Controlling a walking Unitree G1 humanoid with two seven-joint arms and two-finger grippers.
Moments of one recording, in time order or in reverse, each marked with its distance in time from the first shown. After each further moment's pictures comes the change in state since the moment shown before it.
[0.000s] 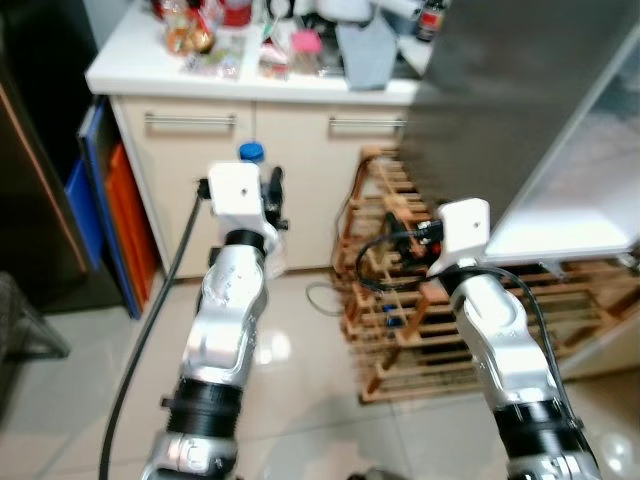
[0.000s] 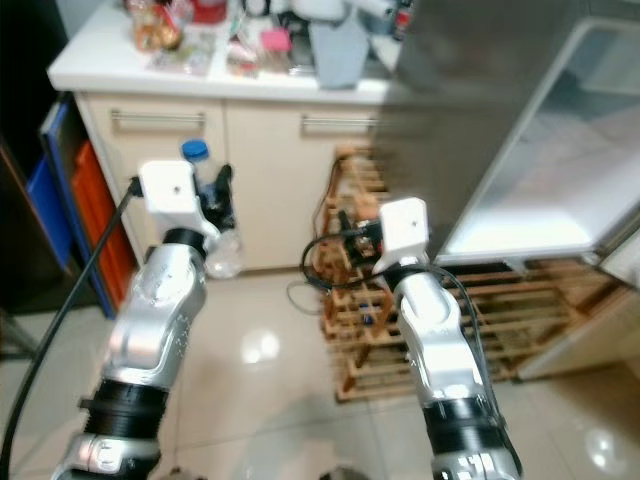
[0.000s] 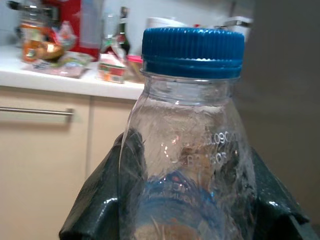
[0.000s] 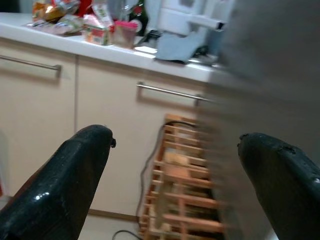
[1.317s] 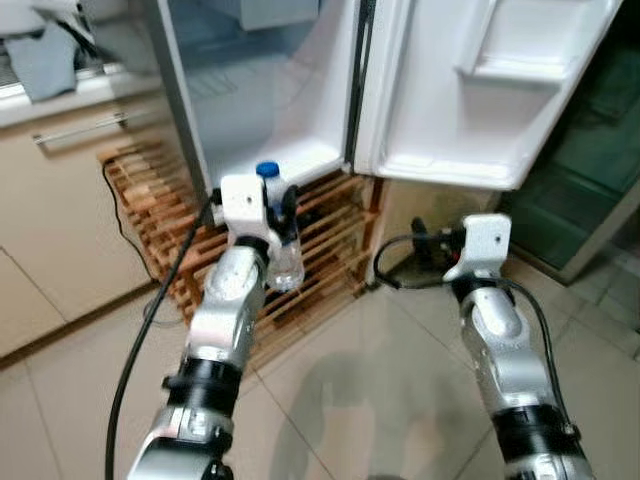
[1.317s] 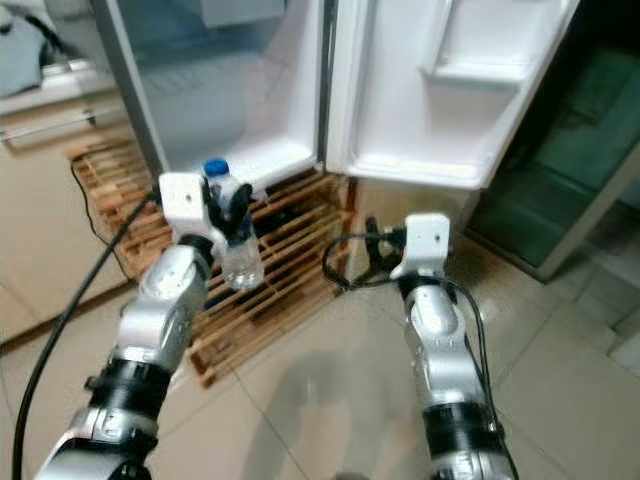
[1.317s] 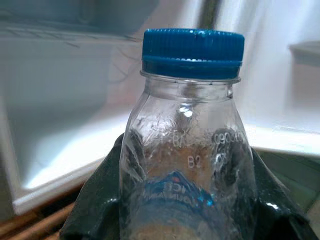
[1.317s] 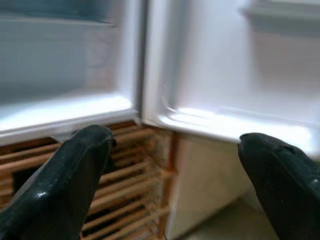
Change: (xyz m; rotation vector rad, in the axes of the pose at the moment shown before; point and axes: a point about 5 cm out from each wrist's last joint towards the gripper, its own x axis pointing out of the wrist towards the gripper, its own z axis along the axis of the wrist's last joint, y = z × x) left arm 0.020 0.002 -0.025 -0.090 0.078 -0.152; right arm -0.002 -0.017 -0.019 0.002 0.008 -0.149
